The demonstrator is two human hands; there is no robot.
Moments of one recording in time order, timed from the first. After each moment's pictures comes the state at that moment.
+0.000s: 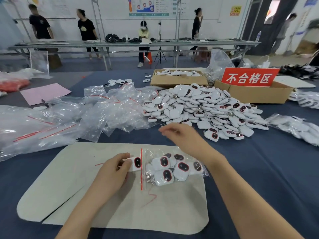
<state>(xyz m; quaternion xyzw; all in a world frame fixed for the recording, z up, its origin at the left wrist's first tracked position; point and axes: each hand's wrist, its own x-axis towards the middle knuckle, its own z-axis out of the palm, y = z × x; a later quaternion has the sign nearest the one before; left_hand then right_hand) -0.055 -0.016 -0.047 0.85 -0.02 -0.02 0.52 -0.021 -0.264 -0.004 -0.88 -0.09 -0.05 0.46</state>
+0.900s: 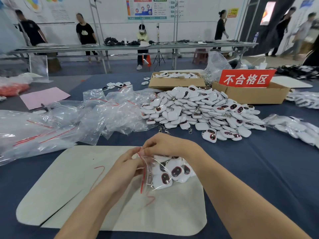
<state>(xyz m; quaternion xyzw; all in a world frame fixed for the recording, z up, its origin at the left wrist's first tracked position) -0.061 -0.055 -0.013 0.72 0.01 -0.17 0.68 0.010 -0.229 -0.007 -0.89 -0.19 0.16 0.39</state>
